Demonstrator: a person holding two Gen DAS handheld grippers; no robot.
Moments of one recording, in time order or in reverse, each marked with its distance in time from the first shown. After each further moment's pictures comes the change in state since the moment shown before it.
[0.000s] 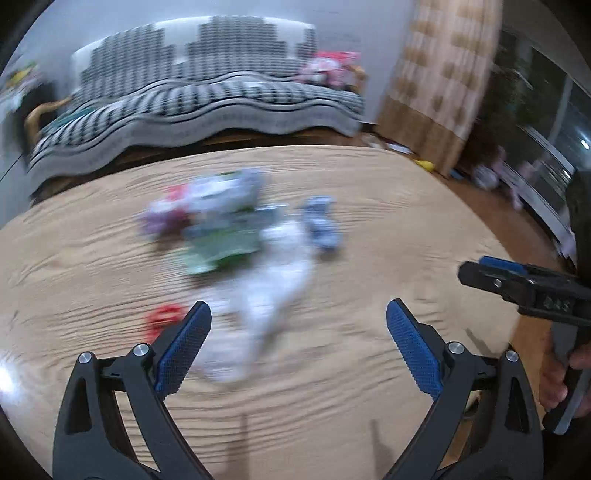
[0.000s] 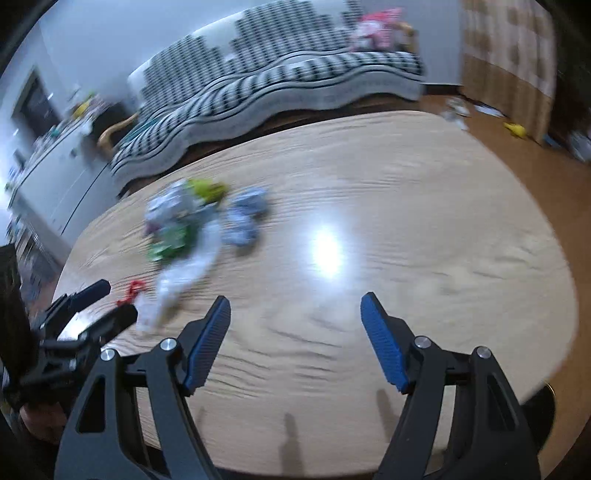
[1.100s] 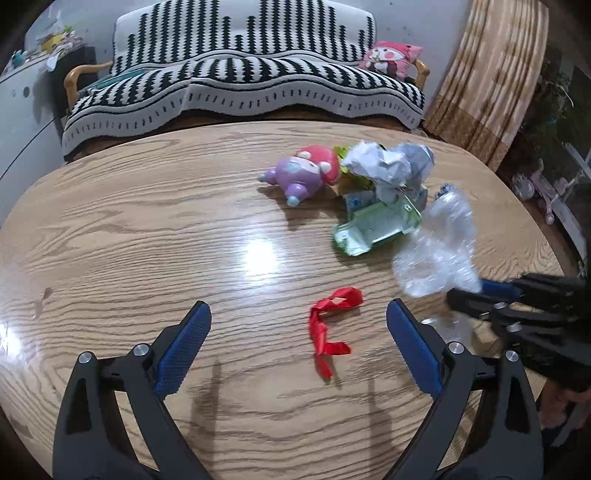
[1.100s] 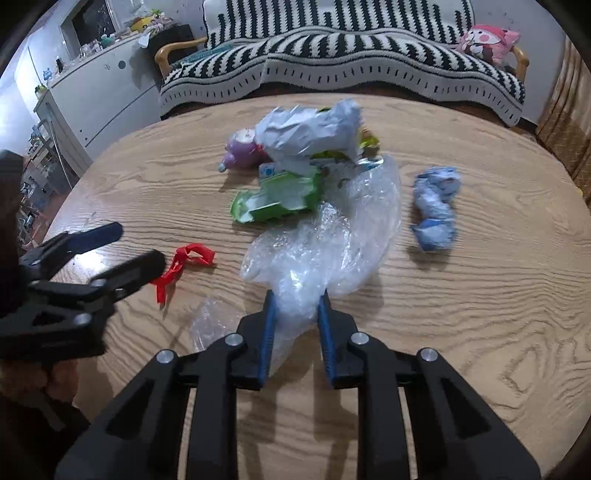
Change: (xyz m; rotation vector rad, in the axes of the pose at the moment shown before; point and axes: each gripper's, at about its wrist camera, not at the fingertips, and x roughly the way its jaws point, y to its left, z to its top) left arm 0.025 0.116 -0.013 -0.066 0.070 0.096; right arm 0.100 0.135 0.000 -0.265 0.125 0.054
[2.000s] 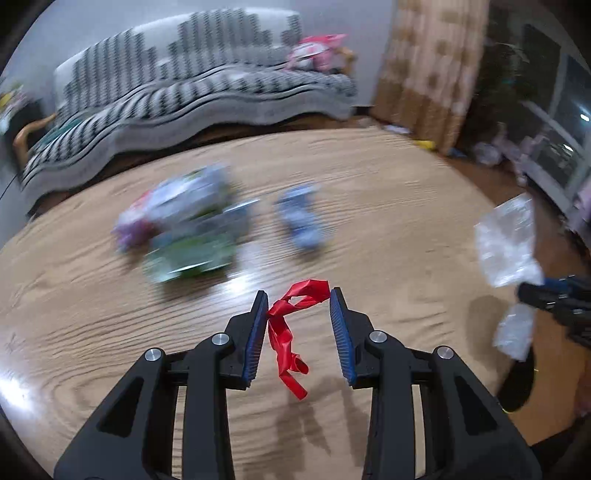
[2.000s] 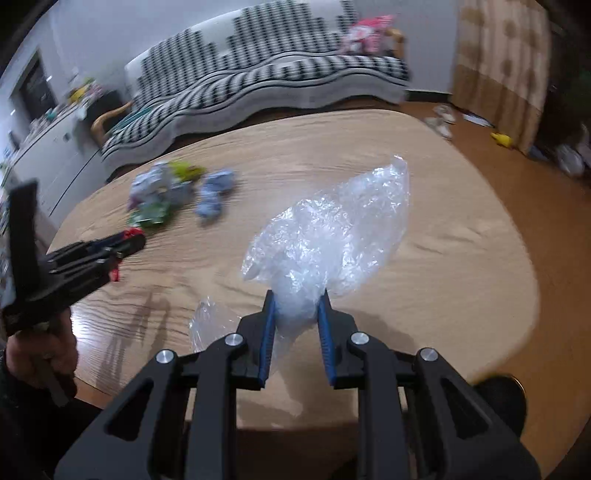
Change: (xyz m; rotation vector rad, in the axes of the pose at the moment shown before) left arm -0.015 -0.183 0.005 0.186 -0.042 -0.101; right arm -0.159 -0.170 -0.117 0.275 -0.127 -0.159
